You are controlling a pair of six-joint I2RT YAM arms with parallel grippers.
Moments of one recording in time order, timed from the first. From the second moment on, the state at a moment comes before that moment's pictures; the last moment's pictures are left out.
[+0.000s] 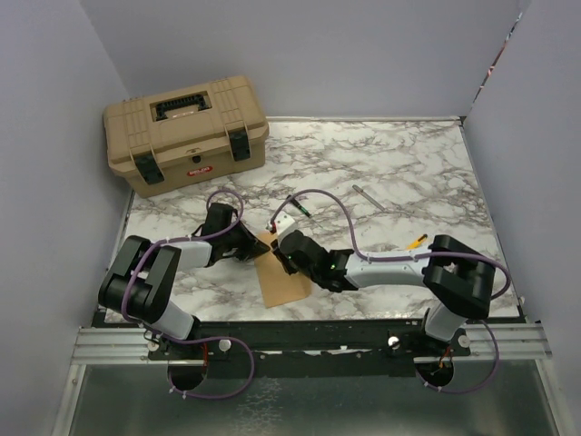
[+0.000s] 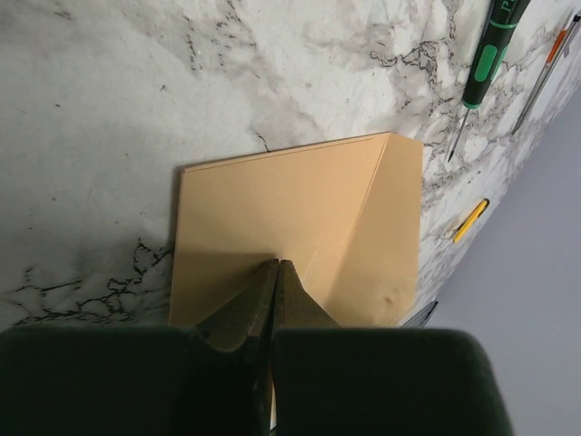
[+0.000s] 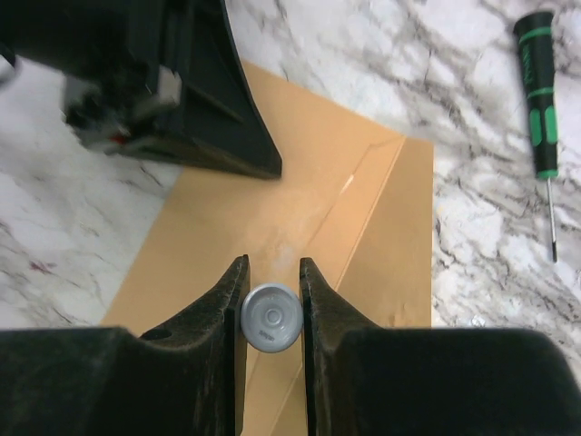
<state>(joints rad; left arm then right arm) -0.31 1.53 0.49 0.17 0.40 -1.08 1.16 1.69 0.88 0.18 0.39 0.21</state>
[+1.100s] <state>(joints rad) -0.31 1.52 0.48 0.16 0.40 -1.21 1.17 1.80 0.76 0.61 0.45 0.16</state>
